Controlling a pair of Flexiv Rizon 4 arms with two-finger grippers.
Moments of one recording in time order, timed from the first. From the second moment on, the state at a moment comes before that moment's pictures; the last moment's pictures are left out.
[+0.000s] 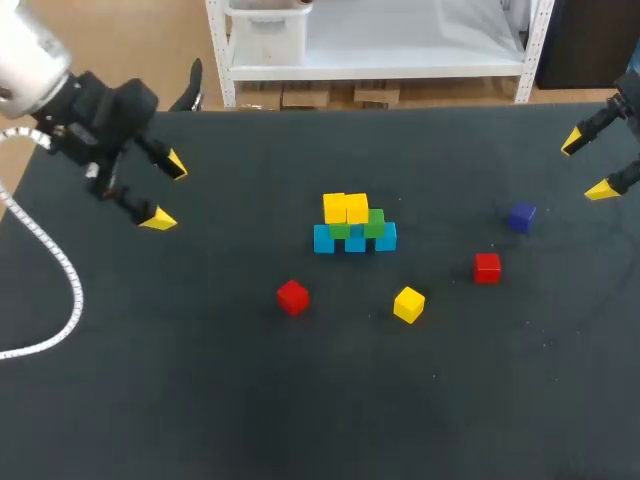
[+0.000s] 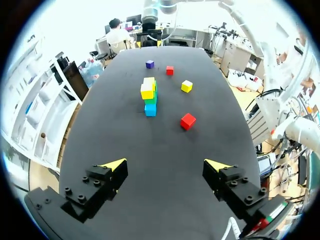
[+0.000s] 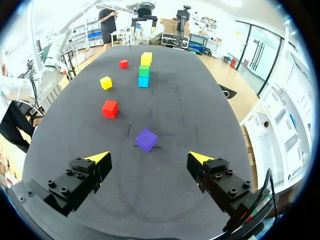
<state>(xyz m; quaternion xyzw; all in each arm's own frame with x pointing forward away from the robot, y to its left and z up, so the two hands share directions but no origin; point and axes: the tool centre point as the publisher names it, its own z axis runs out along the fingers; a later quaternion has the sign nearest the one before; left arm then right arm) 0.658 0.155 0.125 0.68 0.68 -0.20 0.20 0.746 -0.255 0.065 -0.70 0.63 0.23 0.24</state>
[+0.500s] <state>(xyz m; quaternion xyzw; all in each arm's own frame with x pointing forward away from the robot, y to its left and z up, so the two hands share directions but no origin) 0.653 0.160 0.129 0.68 0.66 -0.21 0.22 0.714 -0.219 0.082 -0.79 0.53 0.23 0.22</state>
